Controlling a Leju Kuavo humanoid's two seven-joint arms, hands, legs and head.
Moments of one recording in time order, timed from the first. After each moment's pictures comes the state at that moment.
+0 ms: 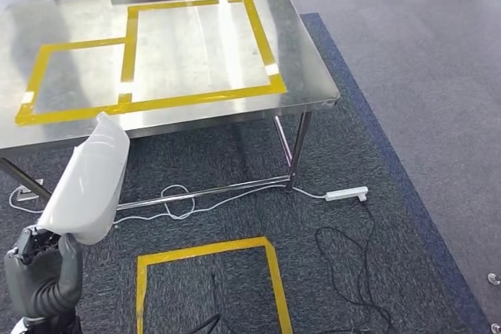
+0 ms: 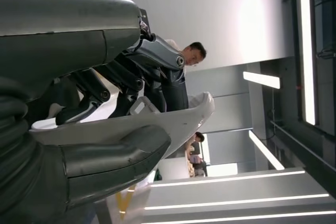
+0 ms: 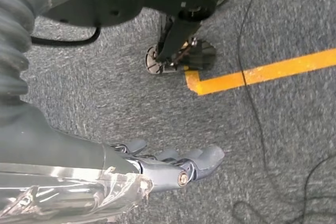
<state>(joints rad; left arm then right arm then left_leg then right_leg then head) 0.42 -0.32 0.11 -1.94 -0.18 -0.01 -0.66 -0.04 0.20 -1.07 -0.21 0.93 -0.12 -0.35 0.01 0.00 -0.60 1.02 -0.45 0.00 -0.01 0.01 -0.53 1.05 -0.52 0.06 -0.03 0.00</state>
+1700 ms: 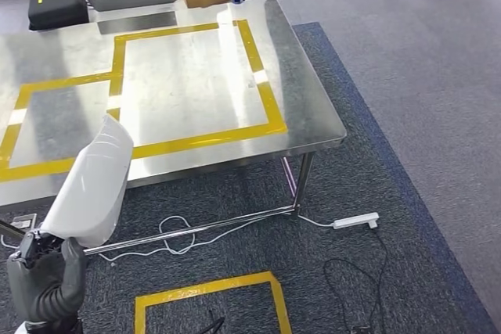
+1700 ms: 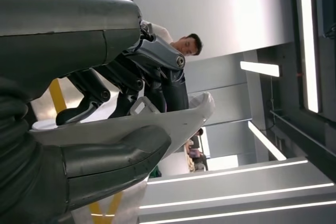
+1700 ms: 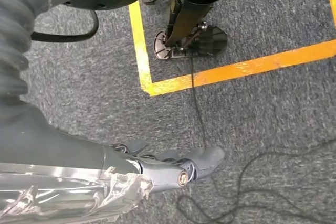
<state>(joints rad) 0.42 -0.30 0.08 -1.95 -0.18 0.01 -0.66 -0.04 0.20 -1.07 -0.21 0.97 -0.14 -0.36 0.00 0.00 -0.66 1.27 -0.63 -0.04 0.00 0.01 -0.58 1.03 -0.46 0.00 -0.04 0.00</state>
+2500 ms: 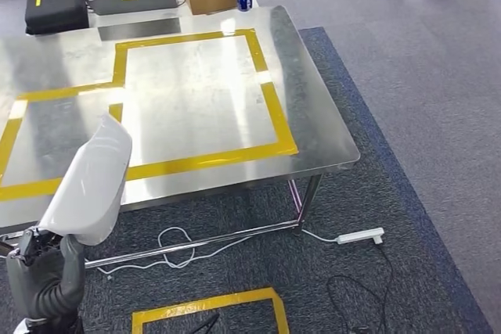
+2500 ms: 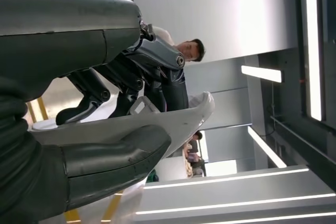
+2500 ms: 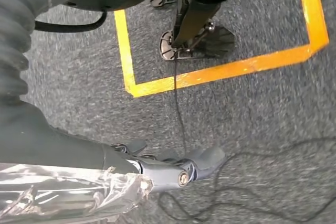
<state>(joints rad) 0.42 -0.30 0.08 -1.95 -0.17 0.00 -0.66 -0.03 0.20 -1.07 -0.21 0.97 -0.15 -0.35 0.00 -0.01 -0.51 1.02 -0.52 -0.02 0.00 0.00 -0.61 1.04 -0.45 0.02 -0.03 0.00</state>
